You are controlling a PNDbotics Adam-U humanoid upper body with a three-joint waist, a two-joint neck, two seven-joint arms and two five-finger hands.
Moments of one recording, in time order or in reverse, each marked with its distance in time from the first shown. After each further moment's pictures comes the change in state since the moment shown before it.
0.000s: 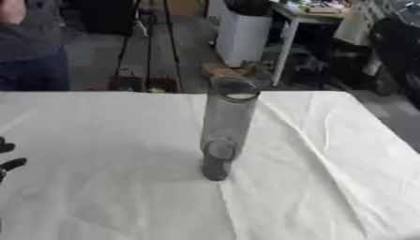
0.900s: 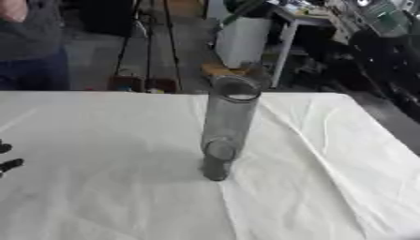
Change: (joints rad) left arm 0.001 0.004 0.000 0.000 0.000 -0.001 -0.001; right arm 0.002 0.007 0.103 -0.047 0.031 0.000 0.000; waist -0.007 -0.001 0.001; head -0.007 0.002
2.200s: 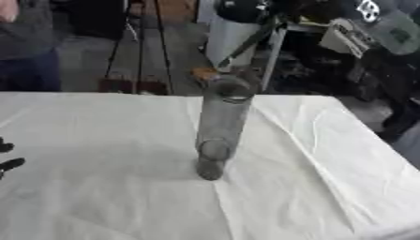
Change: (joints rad) left arm 0.015 0.009 0.000 0.007 -0.007 -0.003 -0.003; right arm 0.100 -0.106 0.108 -0.151 0.024 0.000 0.000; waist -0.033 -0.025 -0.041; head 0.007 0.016
